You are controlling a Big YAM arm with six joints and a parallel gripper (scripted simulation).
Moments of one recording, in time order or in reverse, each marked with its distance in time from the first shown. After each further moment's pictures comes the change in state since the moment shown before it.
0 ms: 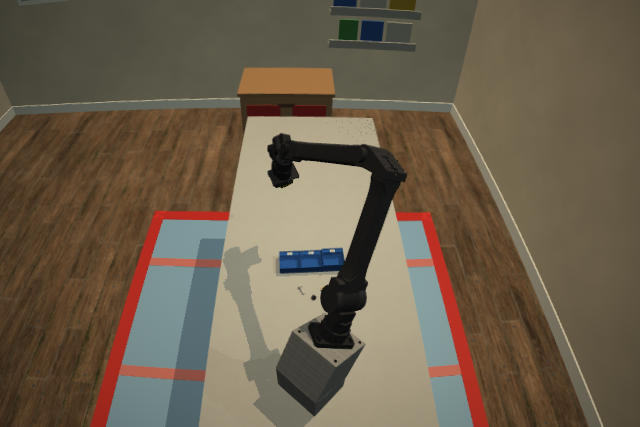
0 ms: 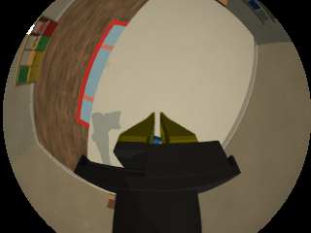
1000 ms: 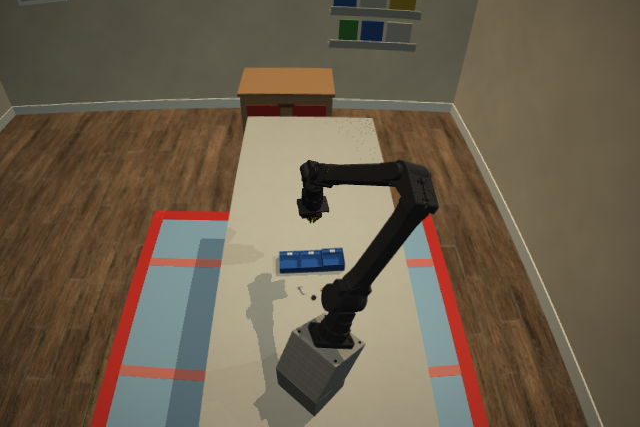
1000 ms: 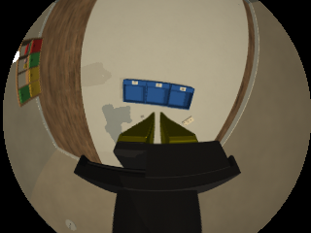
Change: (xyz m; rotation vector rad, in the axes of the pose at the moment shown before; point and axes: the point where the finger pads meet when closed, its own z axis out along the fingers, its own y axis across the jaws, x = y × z) arm 0.194 -0.029 -0.053 -0.014 0.213 0.257
